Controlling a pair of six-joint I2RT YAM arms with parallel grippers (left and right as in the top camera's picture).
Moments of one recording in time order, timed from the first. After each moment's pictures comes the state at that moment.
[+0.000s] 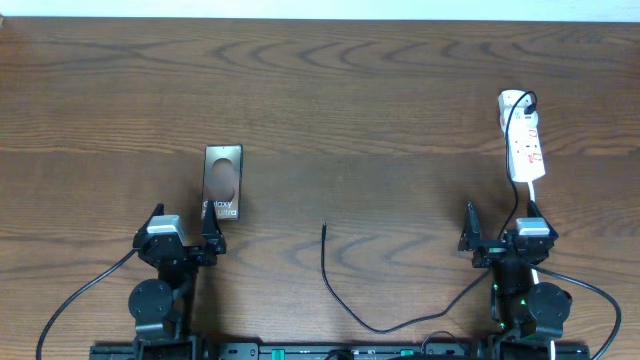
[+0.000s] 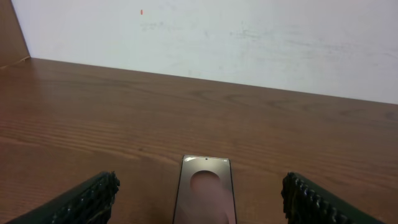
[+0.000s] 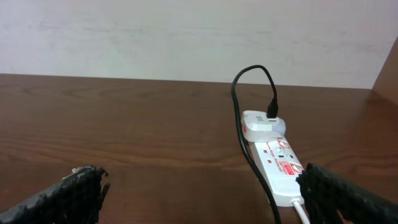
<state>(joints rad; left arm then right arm) 0.08 0.02 0.02 -0.11 0.07 -0.11 -0.12 0.02 0.01 -0.06 -0.14 -0.03</state>
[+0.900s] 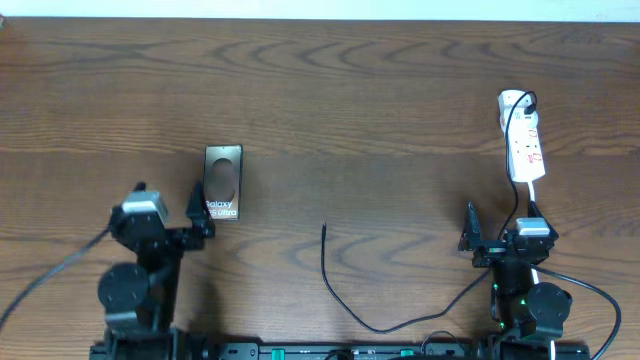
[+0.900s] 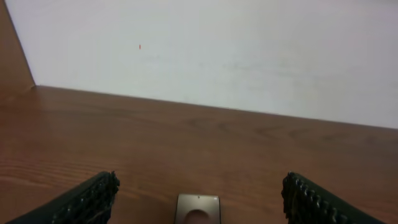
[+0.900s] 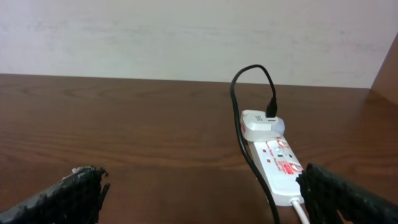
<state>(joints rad) 0.08 0.34 0.39 -0.16 0.08 -0.11 -0.12 0.02 0.01 -0.06 -0.13 -0.03</state>
